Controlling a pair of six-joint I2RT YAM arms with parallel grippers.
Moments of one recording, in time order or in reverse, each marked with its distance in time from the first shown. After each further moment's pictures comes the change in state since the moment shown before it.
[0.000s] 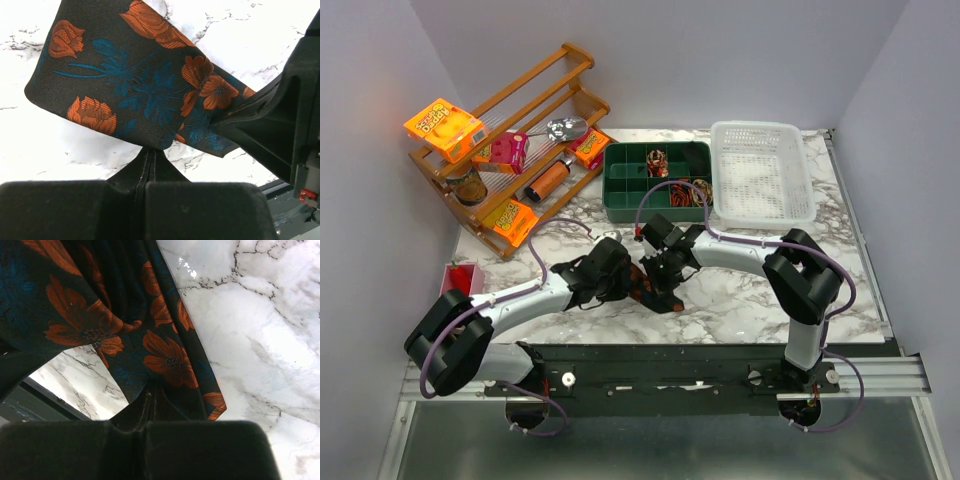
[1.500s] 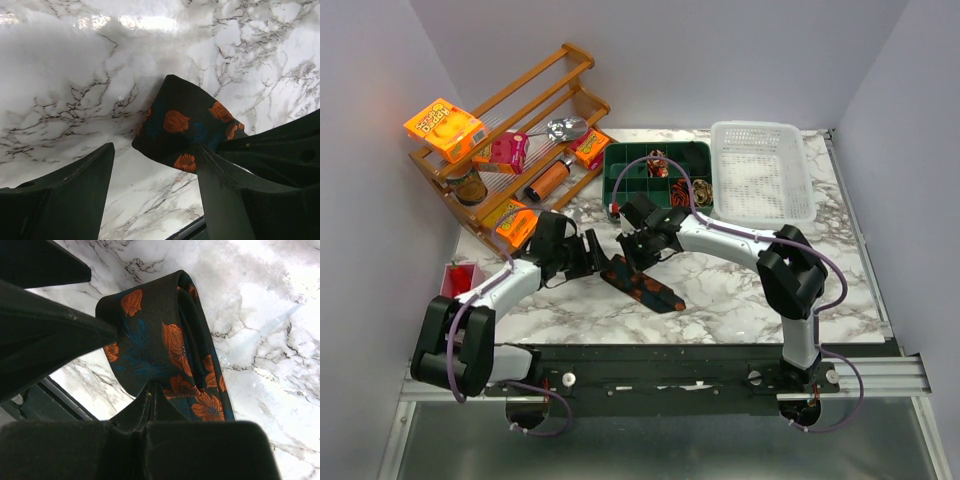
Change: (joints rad) left arm 0.509 -0.005 -0.016 0.092 0.429 0.254; right arm 0.029 0.084 0.295 -0.055 0.009 -0.037
